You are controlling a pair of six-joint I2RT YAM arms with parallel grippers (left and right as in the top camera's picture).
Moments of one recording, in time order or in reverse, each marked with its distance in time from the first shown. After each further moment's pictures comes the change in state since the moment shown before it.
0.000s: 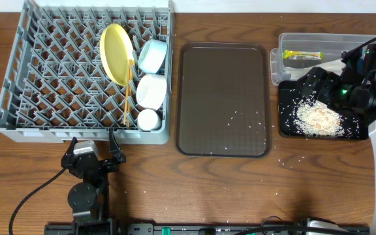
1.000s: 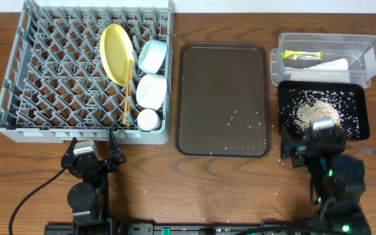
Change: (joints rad) left arm 0.000 0.000 0.005 -0.007 0.001 0.000; right arm 0.277 -0.975 -0.988 0.752 0.328 -0.459
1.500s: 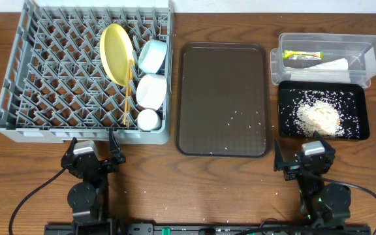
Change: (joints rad) left arm 0.000 0.000 0.000 0.000 0.000 0.000; right arm 0.000 -0.394 -0.325 0.107 -0.056 -0.002
